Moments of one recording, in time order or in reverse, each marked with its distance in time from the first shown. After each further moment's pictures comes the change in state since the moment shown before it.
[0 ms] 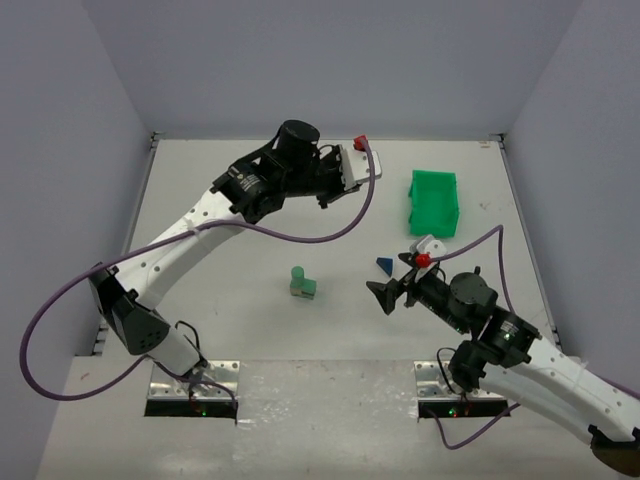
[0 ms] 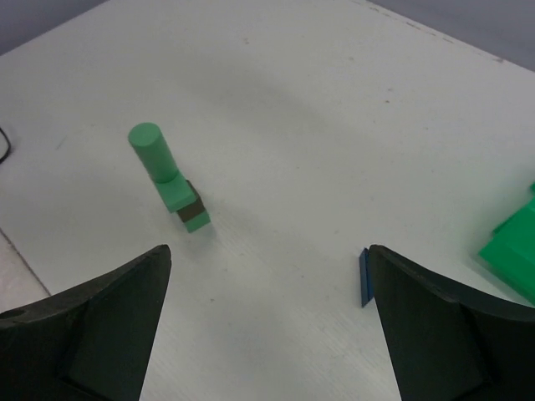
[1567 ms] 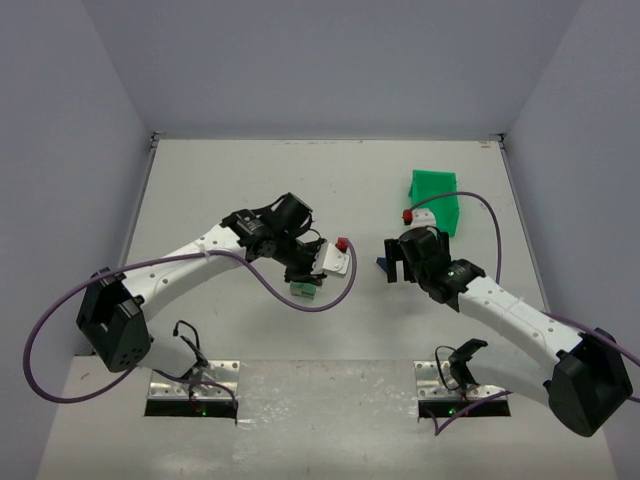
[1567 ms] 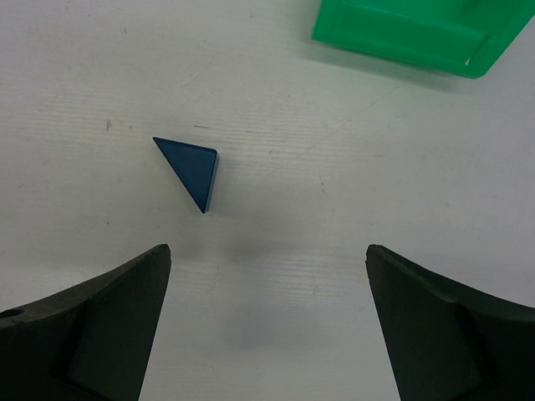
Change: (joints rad) left arm 0.008 -0.134 -0.535 -0.193 0.290 0.318; right arm -0.309 0.625 0.148 -0.190 0.261 0.266
